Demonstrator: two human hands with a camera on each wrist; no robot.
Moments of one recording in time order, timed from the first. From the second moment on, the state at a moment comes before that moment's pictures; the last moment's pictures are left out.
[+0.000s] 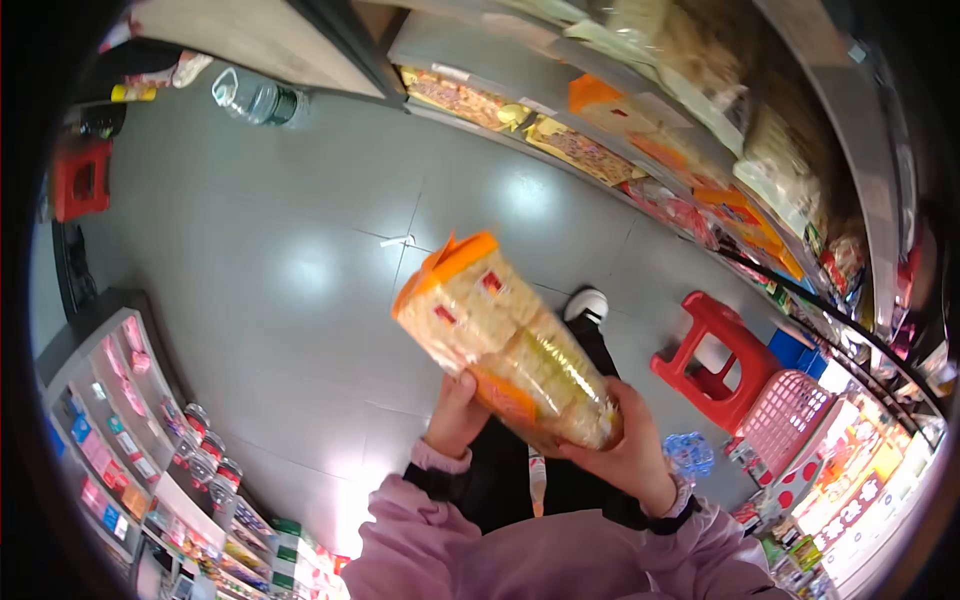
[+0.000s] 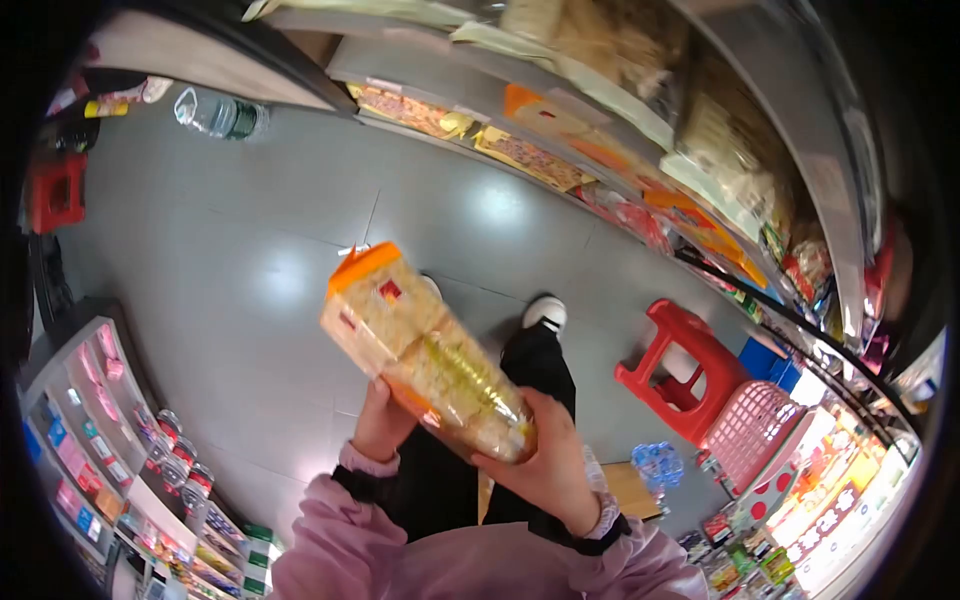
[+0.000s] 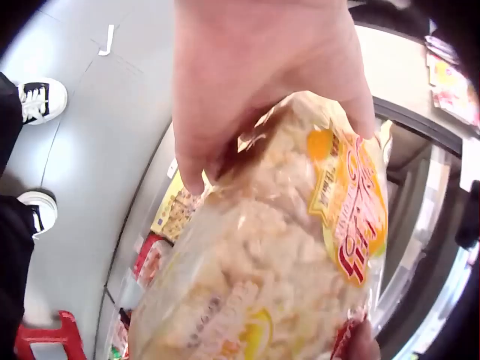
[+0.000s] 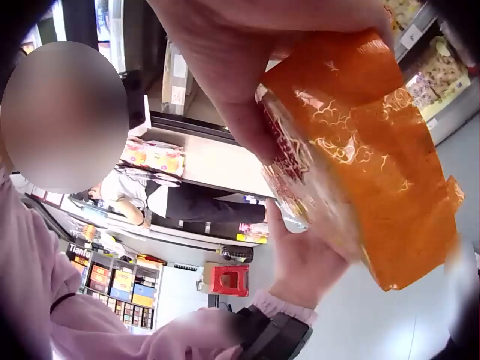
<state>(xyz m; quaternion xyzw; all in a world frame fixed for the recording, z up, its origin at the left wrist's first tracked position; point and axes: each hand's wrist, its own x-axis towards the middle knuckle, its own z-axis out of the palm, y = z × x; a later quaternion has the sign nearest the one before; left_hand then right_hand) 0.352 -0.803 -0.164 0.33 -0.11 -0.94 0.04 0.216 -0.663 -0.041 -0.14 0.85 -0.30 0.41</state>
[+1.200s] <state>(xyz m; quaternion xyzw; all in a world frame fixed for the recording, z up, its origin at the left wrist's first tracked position) 0.156 -0.147 0.086 -0.09 -0.36 -0.84 -0.39 0.261 0.066 0.155 0.24 0.74 -0.62 -0.04</state>
